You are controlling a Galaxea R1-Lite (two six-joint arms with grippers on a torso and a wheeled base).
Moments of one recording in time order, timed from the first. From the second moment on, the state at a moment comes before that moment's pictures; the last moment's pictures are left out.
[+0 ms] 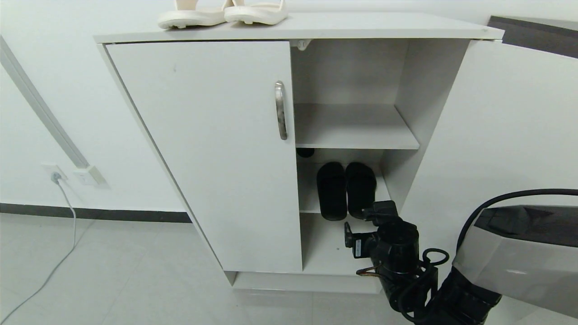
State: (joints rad) left arm 0.00 0.00 -0.01 0.00 0.04 -0.10; right arm 0.74 2.21 -0.70 -1.33 -0.68 0.11
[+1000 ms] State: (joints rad) left arm 0.00 0.00 0.00 0.00 0.04 -0.09; right arm 0.73 2.23 -0.66 -1.41 -0.68 0.09
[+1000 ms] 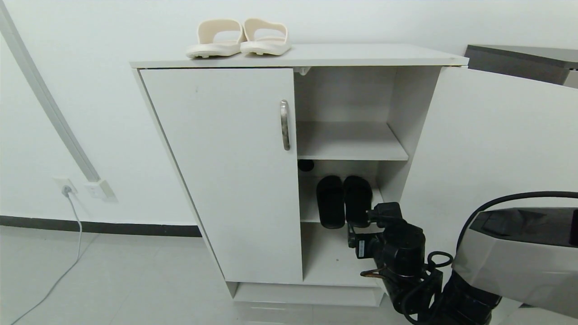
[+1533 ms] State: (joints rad) left arm 0.00 0.00 0.00 0.00 0.04 -0.09; right arm 0.76 2.23 -0.61 -1.44 -0.64 0.09
